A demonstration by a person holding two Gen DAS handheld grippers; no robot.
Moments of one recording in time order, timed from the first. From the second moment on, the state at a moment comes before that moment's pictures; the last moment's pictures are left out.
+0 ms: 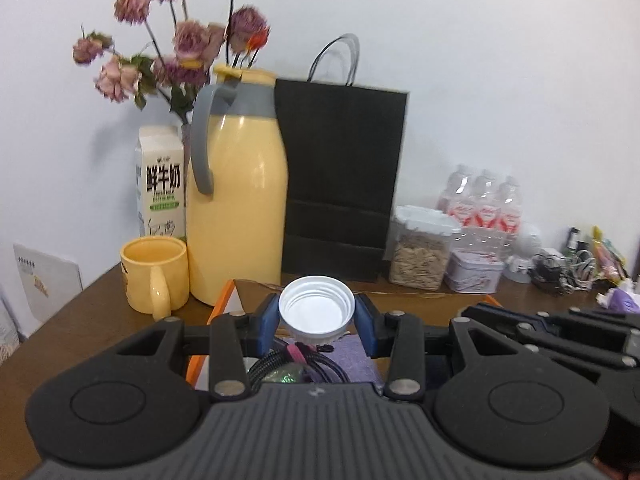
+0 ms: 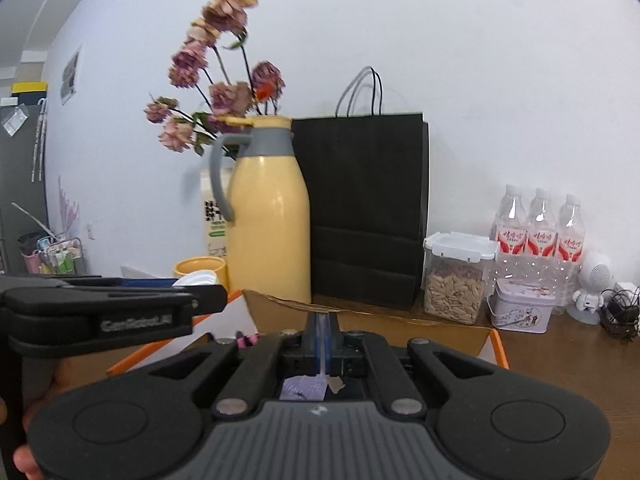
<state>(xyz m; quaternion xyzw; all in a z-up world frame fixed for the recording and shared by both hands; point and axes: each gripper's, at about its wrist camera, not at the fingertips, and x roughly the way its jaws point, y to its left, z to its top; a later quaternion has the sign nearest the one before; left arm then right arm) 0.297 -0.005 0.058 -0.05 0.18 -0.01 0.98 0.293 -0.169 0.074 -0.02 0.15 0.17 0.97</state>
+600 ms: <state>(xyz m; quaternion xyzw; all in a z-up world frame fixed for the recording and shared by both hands) 0.308 -0.010 0.035 -0.02 0.17 0.02 0.98 0.320 -0.180 0.045 -0.01 0.19 0.13 0.97</state>
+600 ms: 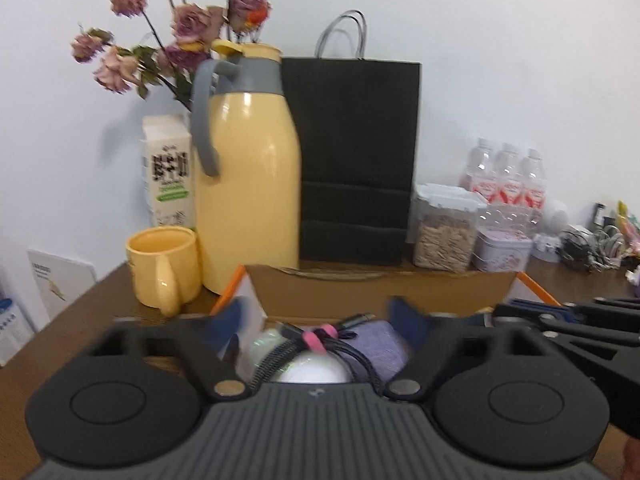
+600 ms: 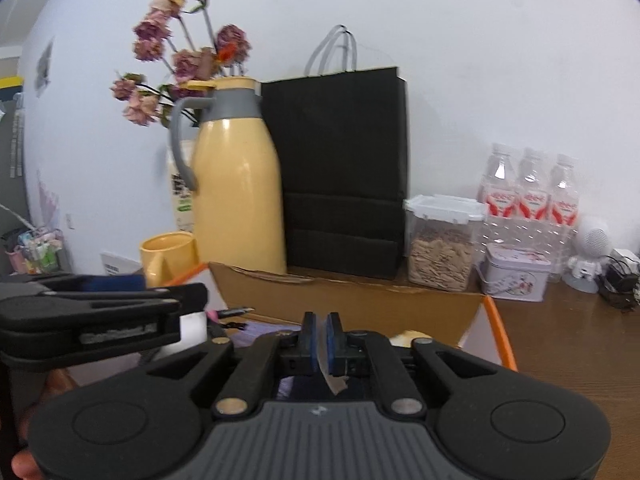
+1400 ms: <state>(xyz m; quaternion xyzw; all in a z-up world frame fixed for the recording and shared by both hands) 0.285 0.005 0.043 -0.05 0.14 0.04 0.99 0.300 -0.197 0.049 -0.01 0.19 0.08 0.98</state>
